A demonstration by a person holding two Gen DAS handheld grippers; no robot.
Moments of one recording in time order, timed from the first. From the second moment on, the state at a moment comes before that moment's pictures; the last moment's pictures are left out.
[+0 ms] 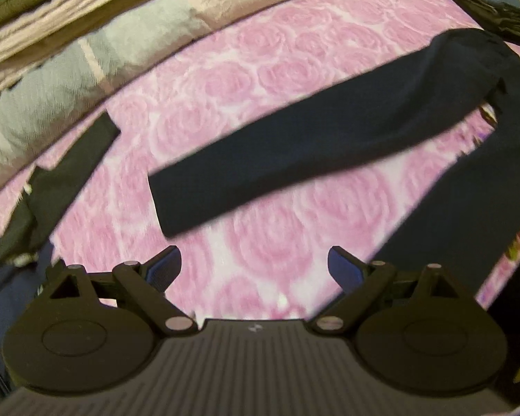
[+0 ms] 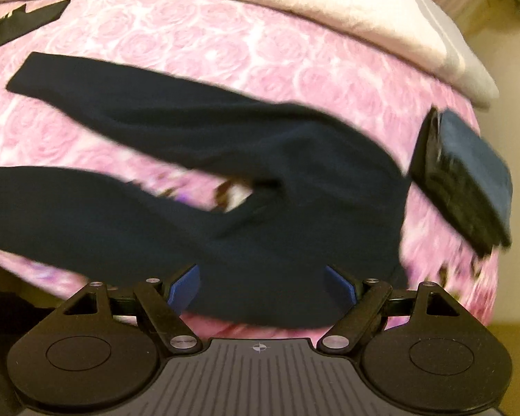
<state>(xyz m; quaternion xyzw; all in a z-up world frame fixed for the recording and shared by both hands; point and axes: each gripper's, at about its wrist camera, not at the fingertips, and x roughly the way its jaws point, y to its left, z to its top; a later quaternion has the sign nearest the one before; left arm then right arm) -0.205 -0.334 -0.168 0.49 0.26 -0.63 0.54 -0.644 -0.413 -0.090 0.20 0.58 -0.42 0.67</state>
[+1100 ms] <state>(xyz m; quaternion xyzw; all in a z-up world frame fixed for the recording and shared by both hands) -0.193 -0.567 -0.340 0.70 0.15 -0.67 0.20 -0.719 -0.684 -0.255 0.12 0.64 -0.30 0.70</state>
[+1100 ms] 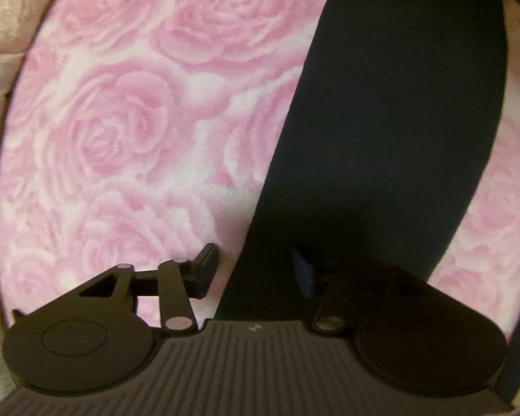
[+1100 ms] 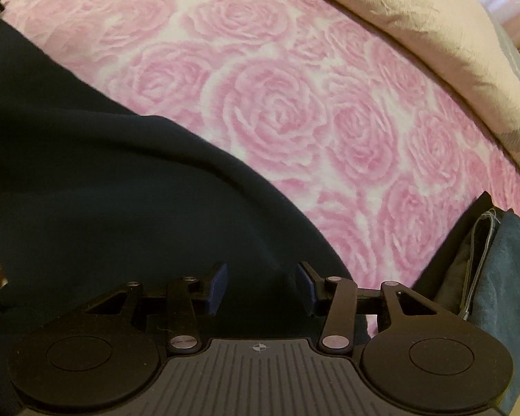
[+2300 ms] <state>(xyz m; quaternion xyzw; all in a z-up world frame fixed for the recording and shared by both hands) -0.230 -0.477 -0.270 0.72 0.01 -0.62 0.32 -0.753 -0.722 -0.248 0.10 0.62 -0.19 0.75</state>
